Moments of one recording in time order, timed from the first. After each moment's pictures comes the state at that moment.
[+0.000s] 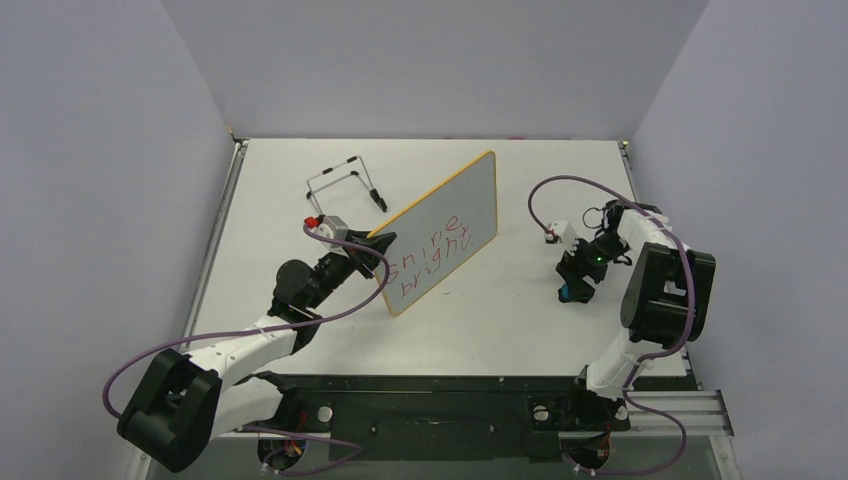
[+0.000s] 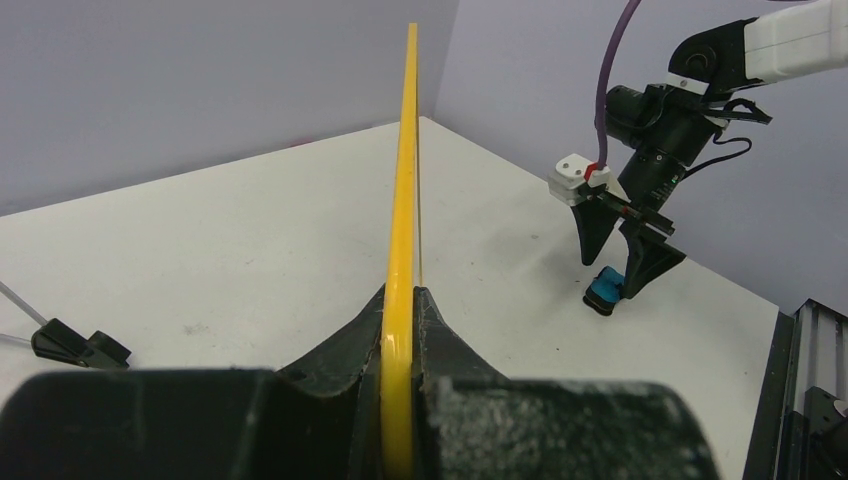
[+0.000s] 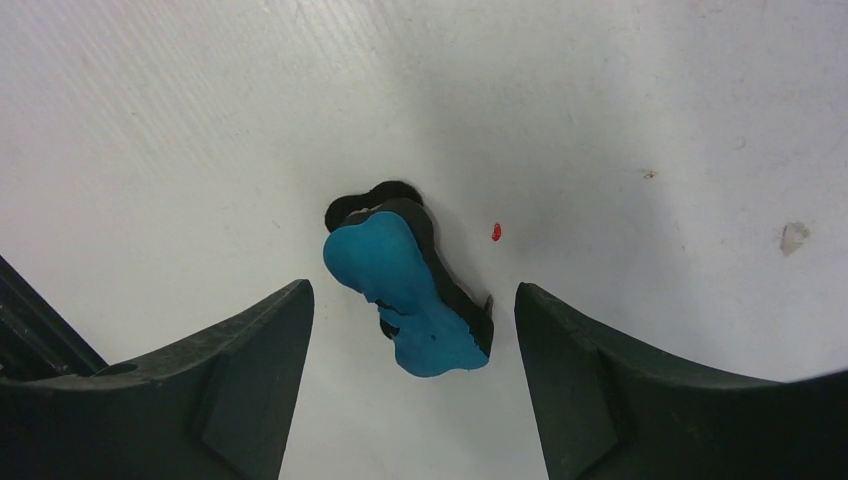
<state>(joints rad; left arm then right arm) -0.51 1.12 0.36 1.02 0.29 -0.31 -0.23 1.75 1.15 -1.04 -0.42 -1.30</state>
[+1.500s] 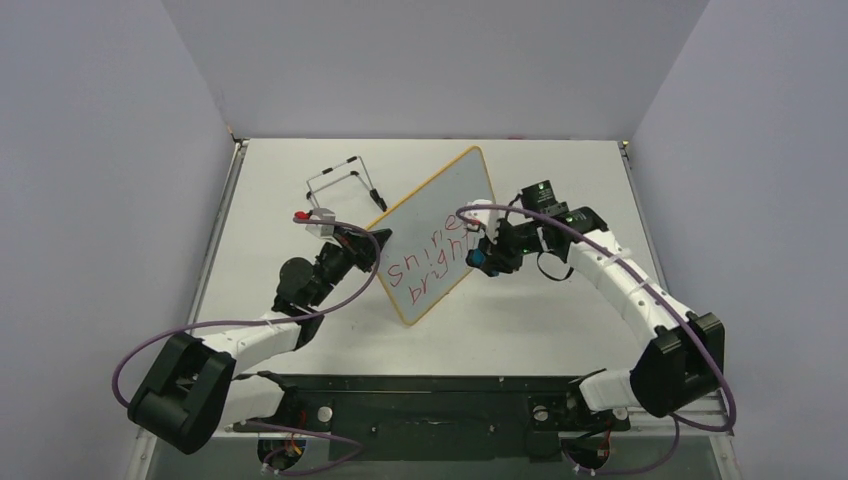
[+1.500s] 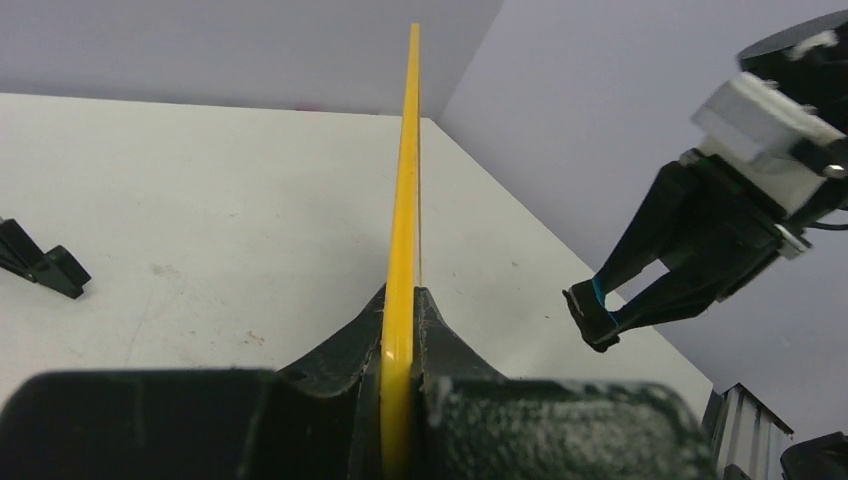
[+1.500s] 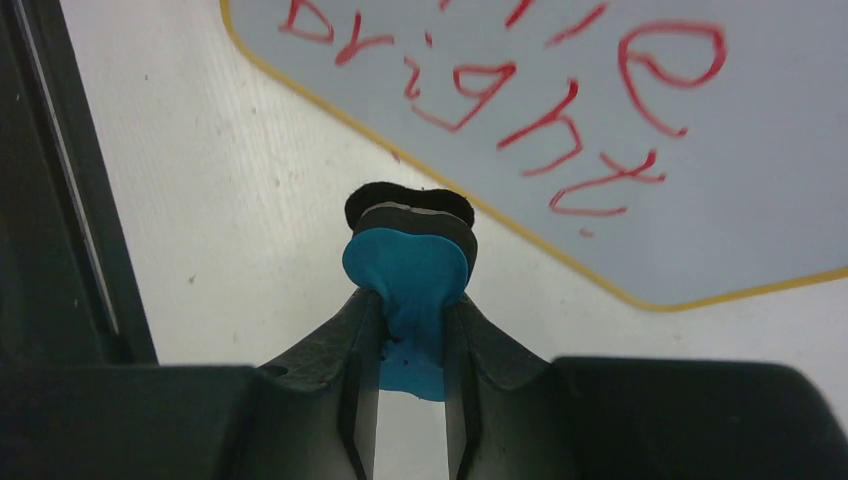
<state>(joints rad) -0.47 1.21 0.35 1.09 0.23 -0.54 0.34 1.41 1.18 -0.88 -0.65 -0.84</state>
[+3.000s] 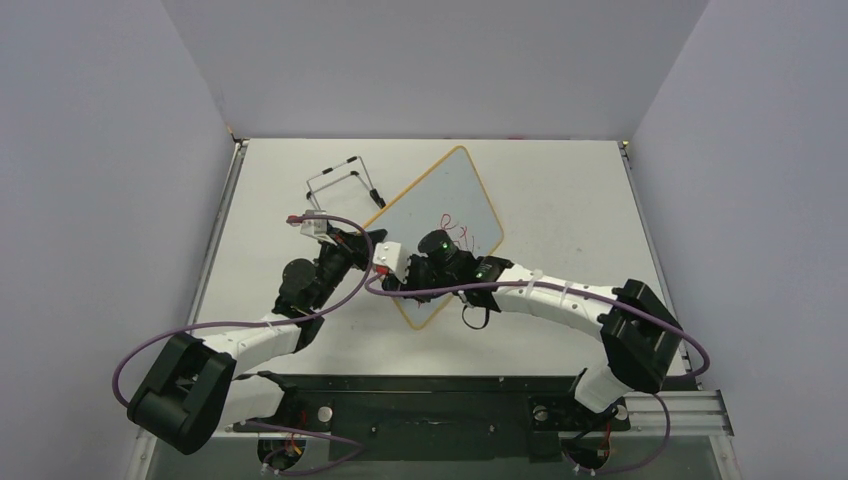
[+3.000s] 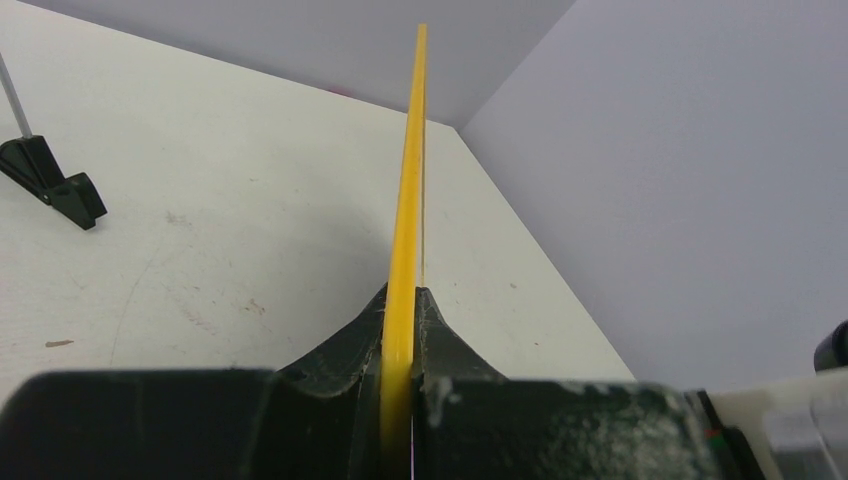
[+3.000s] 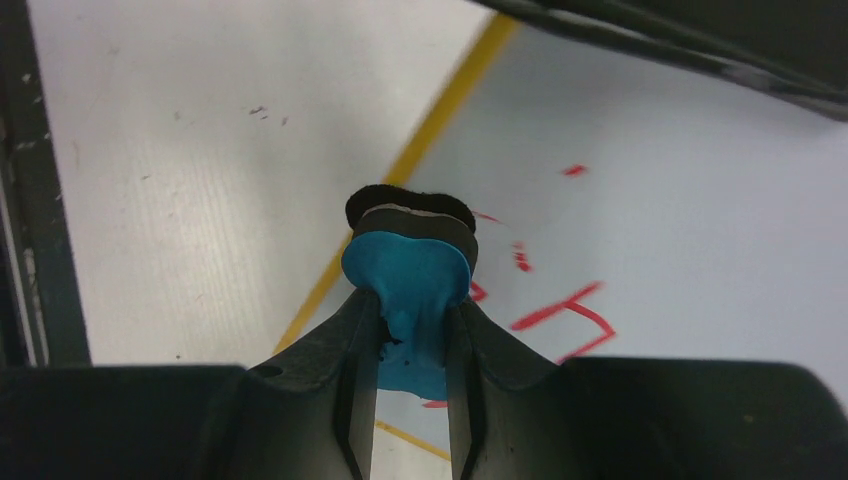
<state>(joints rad) -0.48 1.21 0.32 1.04 0.08 -0.70 0.93 1.54 1.03 -0.09 -0.23 -0.39</state>
